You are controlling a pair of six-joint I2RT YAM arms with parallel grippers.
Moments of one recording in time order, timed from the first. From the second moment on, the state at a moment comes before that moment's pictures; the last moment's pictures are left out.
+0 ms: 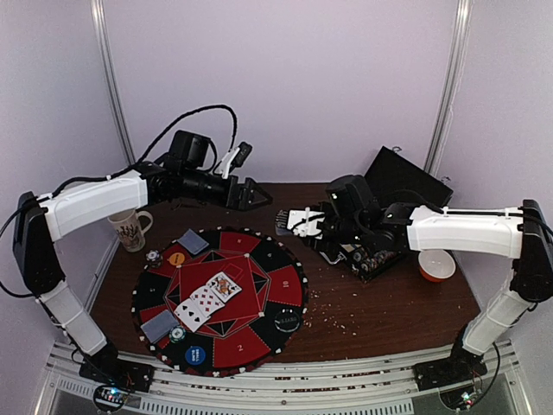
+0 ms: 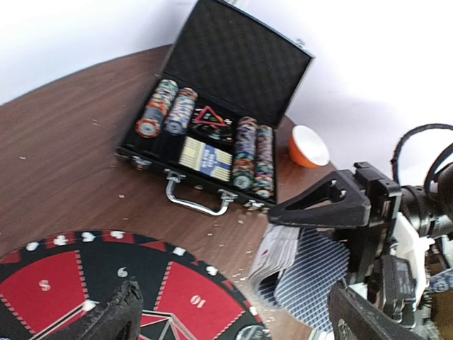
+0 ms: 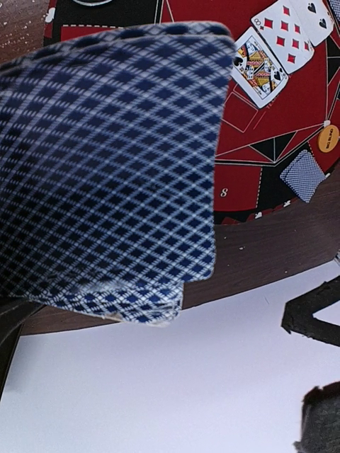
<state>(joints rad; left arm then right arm) -0.63 1.64 1.40 -0.30 0.53 -0.26 0.88 1.57 1.15 -0.15 0.17 -0.80</state>
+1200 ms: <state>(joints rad) -0.68 1.79 1.48 -0.46 0.64 -0.24 0.88 1.59 1.15 -0.14 0.17 -0.82</state>
